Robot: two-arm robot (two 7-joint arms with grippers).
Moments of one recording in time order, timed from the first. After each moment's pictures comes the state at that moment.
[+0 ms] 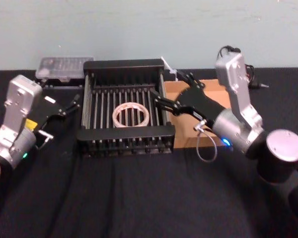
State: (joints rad) left arm -0.20 0.60 0.45 -1.41 -0.25 -0.12 0.03; right arm 0.30 0.28 -0.43 -1.37 0.27 -0.06 0.38
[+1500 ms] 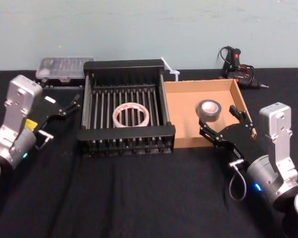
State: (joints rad) left arm -0.20 0.60 0.45 -1.41 -0.25 -0.12 0.03; right arm -0.03 0.25 -0.23 -1.53 0.15 -0.10 0.17
